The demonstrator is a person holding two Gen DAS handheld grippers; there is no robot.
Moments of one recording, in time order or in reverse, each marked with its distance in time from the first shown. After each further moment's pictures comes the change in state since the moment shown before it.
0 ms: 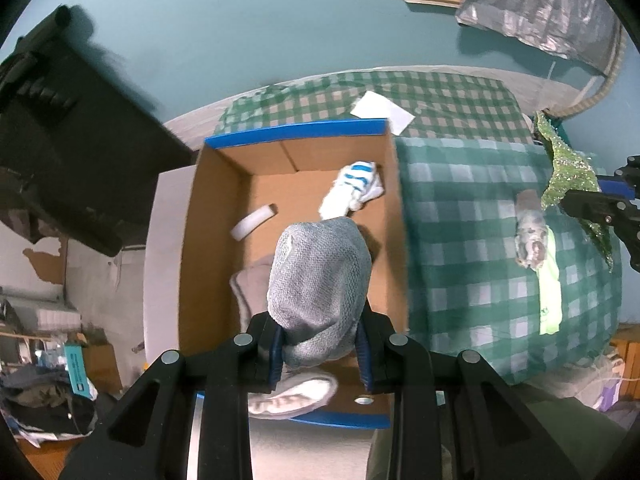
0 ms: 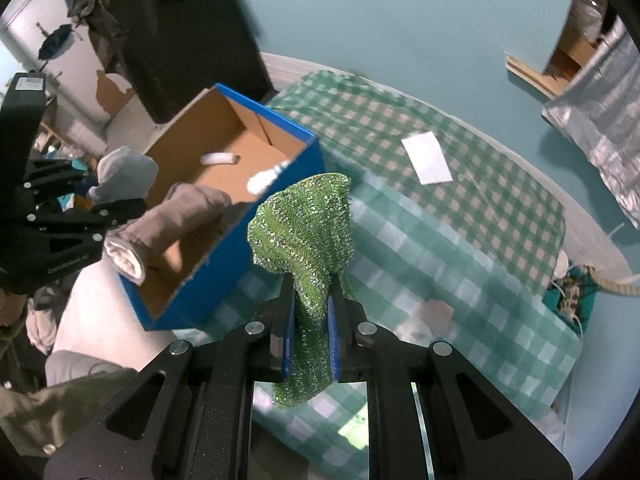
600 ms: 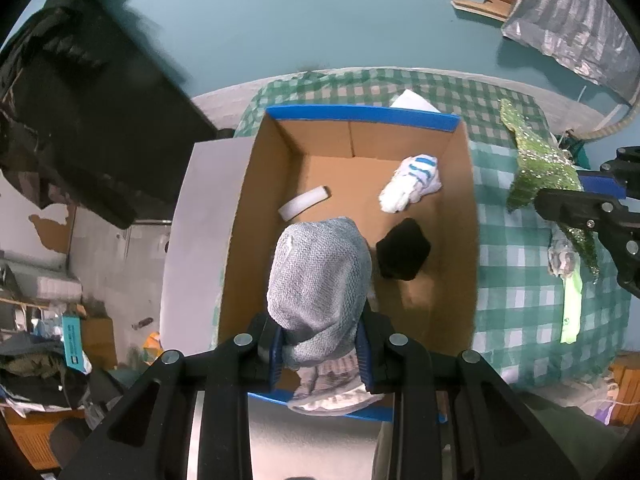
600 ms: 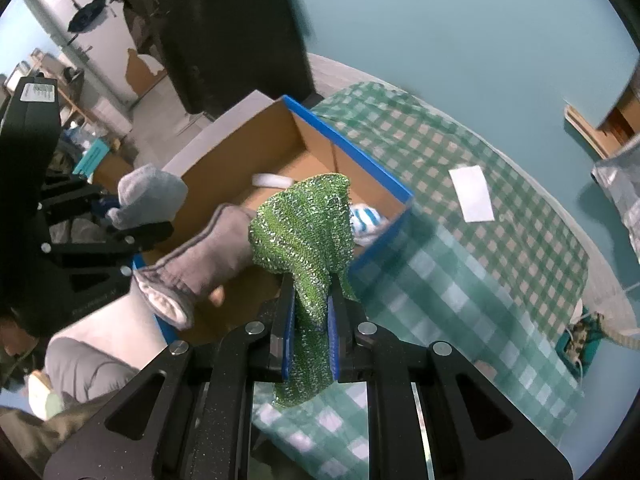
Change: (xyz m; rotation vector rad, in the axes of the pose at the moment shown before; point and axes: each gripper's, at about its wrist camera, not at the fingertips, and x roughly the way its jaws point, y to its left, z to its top) left arm 0.013 0.063 -0.012 -0.105 0.026 0.023; right arm 0.036 0.077 0.059 -0.119 0.012 0.060
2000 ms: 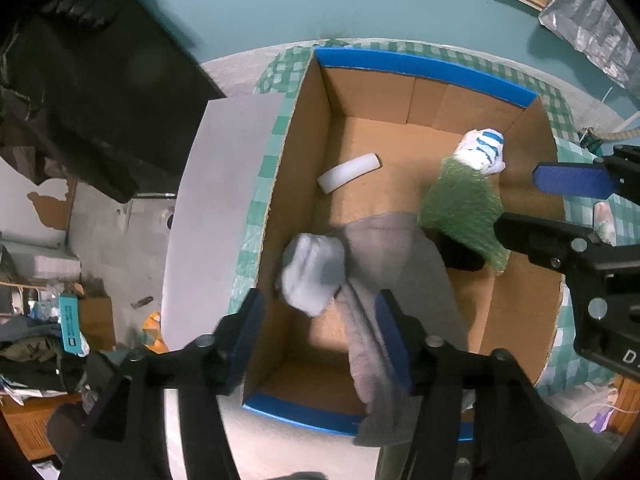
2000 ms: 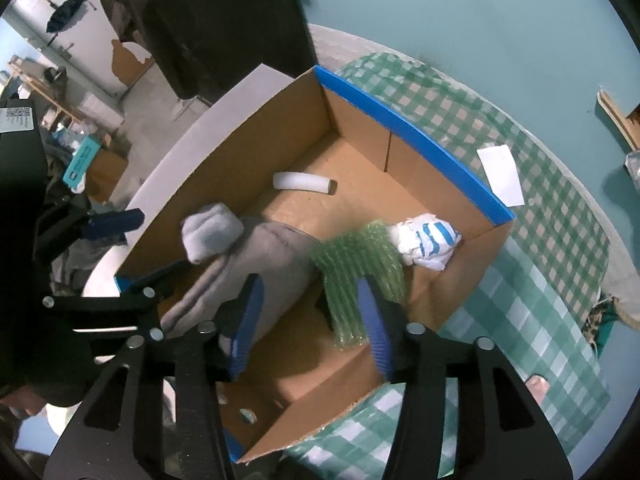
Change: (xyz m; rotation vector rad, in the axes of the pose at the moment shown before) left arm 0.057 0.045 -0.004 -0.043 0.093 0.007; right arm 0.076 0.040 0.036 0.067 0.091 0.002
